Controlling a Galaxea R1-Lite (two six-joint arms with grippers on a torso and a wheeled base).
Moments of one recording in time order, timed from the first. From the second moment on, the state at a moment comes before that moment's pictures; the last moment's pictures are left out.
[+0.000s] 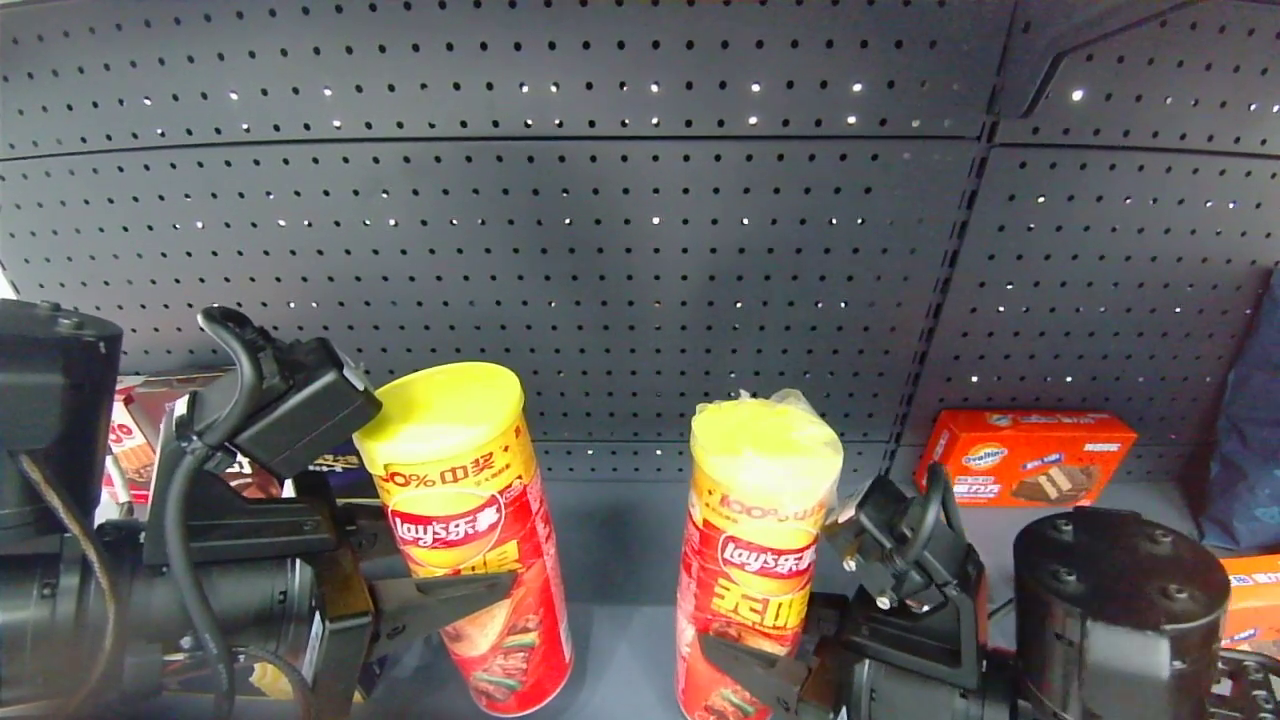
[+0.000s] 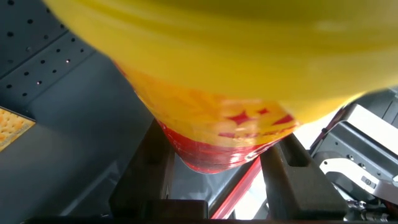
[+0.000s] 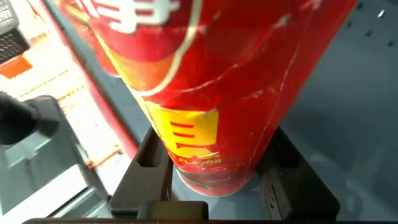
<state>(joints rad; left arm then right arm) -0.52 1.27 -0.78 0.02 -0.32 0.10 0.98 1.60 -0.49 -0.83 -0.04 0.14</state>
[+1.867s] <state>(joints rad) -0.51 1.27 -0.76 0.02 -0.32 0.10 0.95 1.63 -0.39 -0.83 -0.05 0.16</state>
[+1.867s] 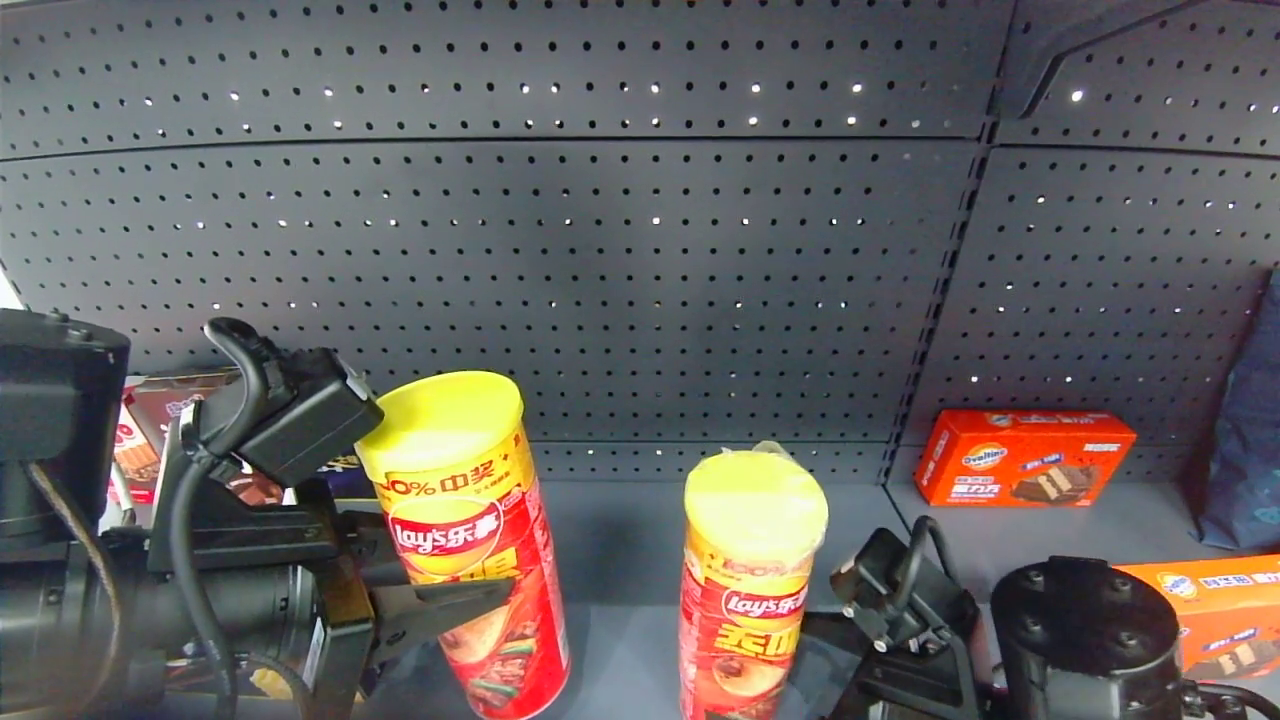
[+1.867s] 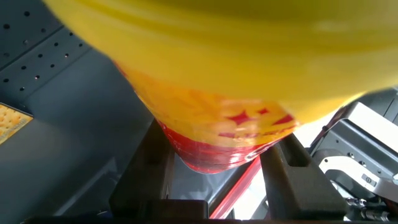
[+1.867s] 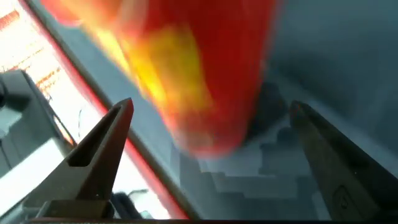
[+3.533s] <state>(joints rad) -0.51 1.27 -0.72 -0.02 -0.33 0.10 0.72 1.55 -0.35 -0.78 -0.07 0.13</state>
